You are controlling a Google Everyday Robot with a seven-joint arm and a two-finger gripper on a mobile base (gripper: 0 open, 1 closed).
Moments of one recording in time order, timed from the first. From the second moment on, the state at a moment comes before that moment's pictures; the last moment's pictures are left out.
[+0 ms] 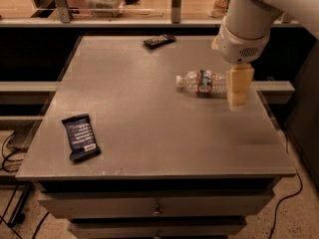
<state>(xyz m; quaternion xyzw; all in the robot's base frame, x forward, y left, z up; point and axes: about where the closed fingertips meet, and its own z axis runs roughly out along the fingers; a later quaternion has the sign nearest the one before) 0.564 -0.160 0.919 -0.73 0.67 -0.11 0.10</state>
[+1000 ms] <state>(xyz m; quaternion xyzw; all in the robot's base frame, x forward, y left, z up) 0.639 -0.170 0.861 -0.72 0.68 -0.11 0.04</state>
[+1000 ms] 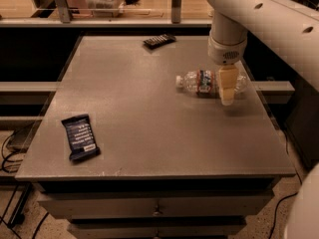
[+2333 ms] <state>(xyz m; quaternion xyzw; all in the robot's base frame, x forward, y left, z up) 0.636 -0.145 0.842 -0.75 0.66 -0.11 0.01</state>
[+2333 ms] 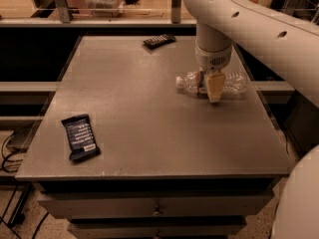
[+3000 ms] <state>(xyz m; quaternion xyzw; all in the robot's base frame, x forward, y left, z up) 0.630 -0.142 0.853 -0.75 0.65 -0.12 0.02</state>
